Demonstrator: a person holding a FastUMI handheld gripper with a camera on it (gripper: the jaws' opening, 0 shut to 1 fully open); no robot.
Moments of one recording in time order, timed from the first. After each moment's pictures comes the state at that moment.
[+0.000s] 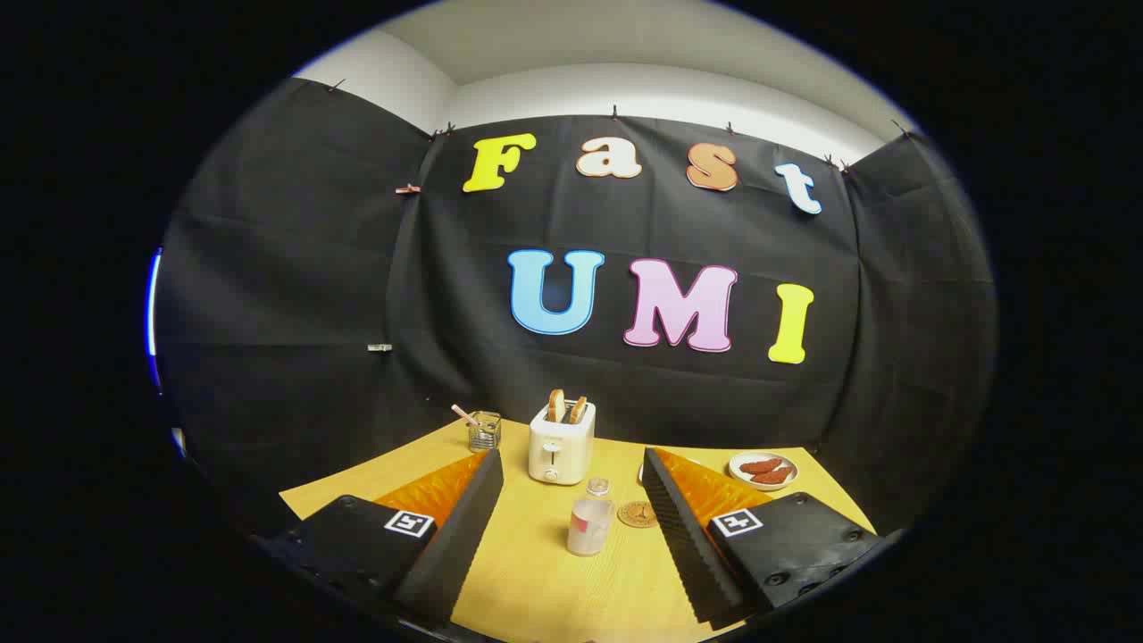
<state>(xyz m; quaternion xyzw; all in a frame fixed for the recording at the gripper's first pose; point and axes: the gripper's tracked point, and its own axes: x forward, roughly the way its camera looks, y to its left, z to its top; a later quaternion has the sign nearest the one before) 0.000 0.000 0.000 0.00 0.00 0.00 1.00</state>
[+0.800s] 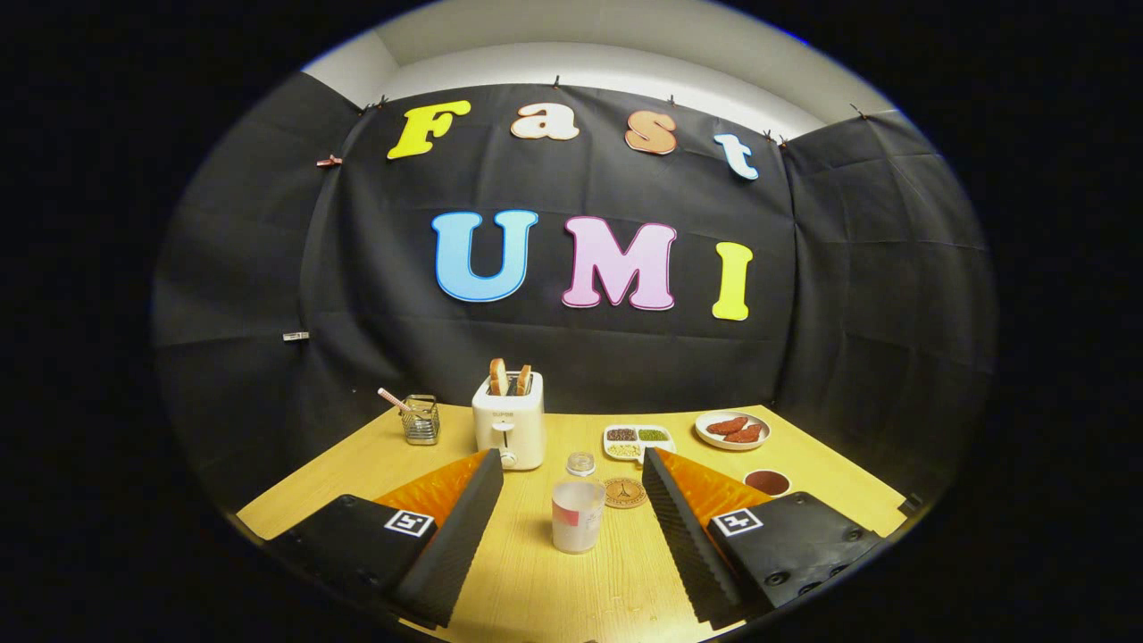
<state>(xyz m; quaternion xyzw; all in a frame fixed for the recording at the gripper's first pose) 0.059 -0.018 -0.071 0.02 0.03 -0.14 0.99</state>
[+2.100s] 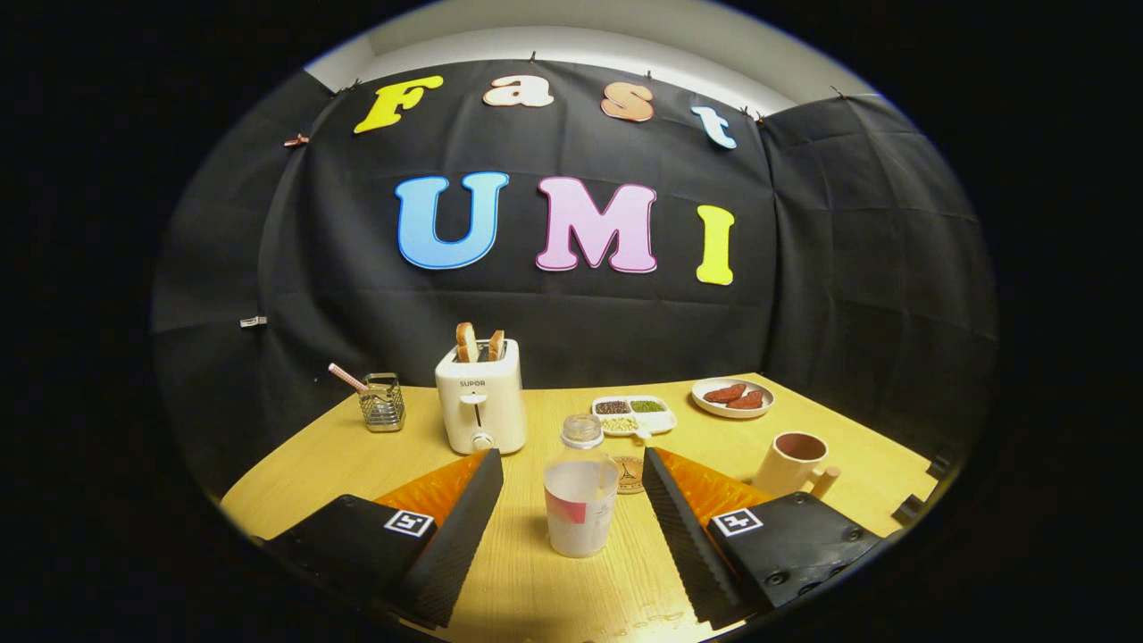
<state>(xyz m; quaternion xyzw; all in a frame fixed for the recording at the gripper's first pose) 0.126 -0.032 -0.162 0.04 0.06 -0.18 0.98</state>
